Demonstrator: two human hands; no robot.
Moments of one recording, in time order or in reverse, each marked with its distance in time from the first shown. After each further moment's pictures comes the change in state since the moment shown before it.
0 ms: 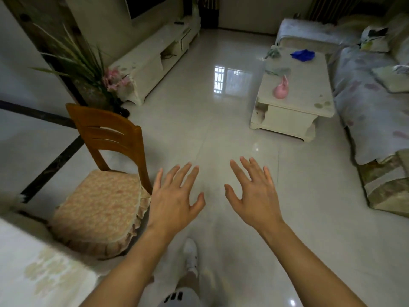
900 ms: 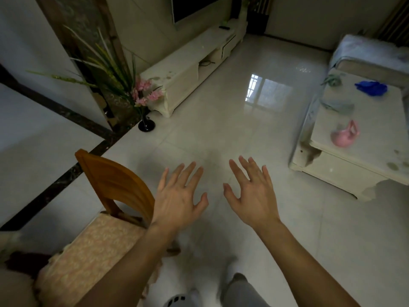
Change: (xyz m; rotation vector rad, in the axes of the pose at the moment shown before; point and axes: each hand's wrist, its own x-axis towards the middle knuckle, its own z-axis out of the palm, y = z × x) left_hand 0.345 -0.233 0.061 0.020 -0.027 -0.153; right_hand 0.430 -0.066 0.156 0.034 -0.042 -0.178
